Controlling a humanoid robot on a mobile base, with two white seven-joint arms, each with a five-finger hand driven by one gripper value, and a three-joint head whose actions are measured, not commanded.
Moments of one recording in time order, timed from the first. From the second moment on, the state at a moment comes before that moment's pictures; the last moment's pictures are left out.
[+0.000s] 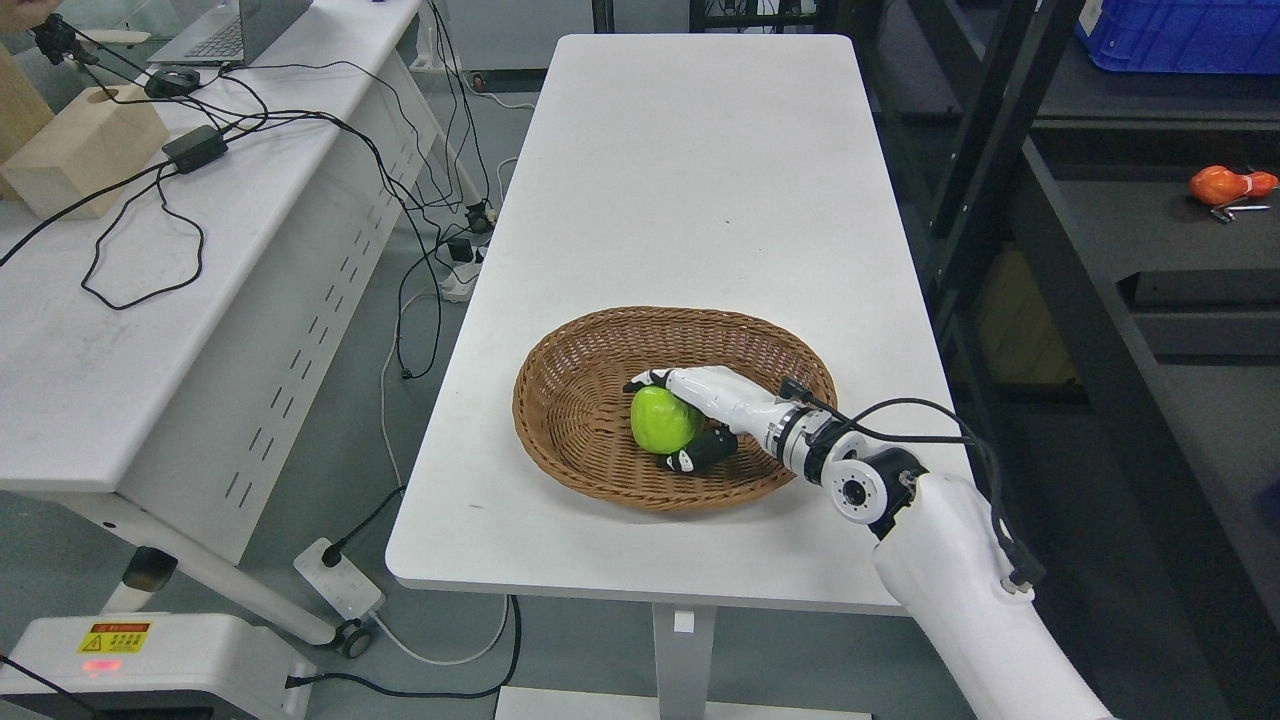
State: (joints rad) left arm 0.04 0.00 -0.06 -0.05 0.05 -0.03 -0.14; right arm -0.70 0.00 0.47 -0.92 0.76 -0.34 0.35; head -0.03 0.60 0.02
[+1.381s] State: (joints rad) left arm 0.04 0.00 -0.06 -0.05 0.05 -0.02 -0.14; right arm -0.53 -0.07 0.06 -1.11 0.37 -0.44 0.23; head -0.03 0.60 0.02
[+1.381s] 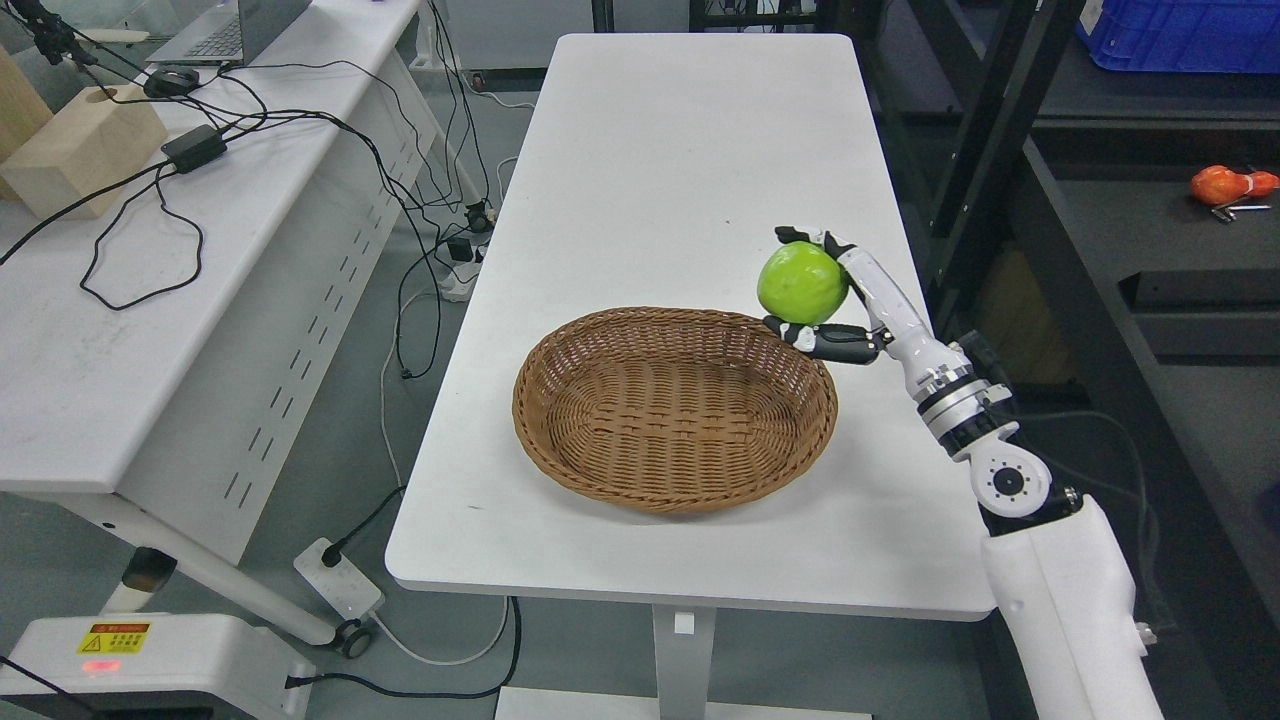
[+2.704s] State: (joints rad) left arm 0.04 0.00 -0.06 -0.05 0.05 -0.02 -0.14; right arm -0.11 -0.02 -0.16 -1.50 0.22 -0.41 0.29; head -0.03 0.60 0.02
